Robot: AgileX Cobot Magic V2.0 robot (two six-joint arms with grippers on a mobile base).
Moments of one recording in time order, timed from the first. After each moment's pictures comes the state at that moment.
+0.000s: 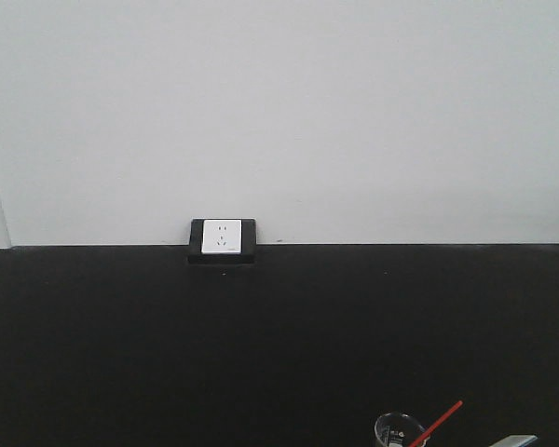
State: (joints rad) left arm -0.04 -0.02 0.03 0.07 0.43 0.17; right arm -0.04 1.94 -0.39 -0.72 -1.13 0.28
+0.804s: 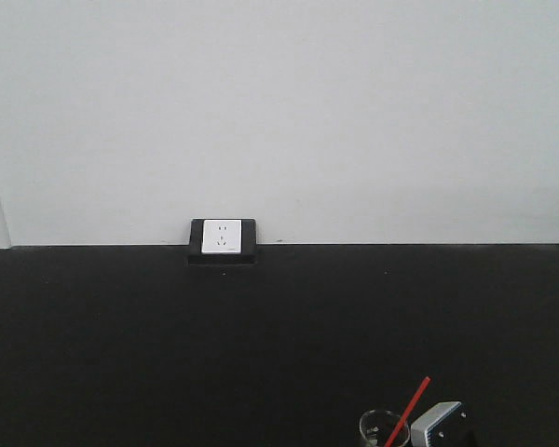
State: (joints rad) left arm -0.04 -0.02 0.03 0.07 0.43 0.17; right arm 0.10 2.13 -0.67 -0.72 -1.14 0.31
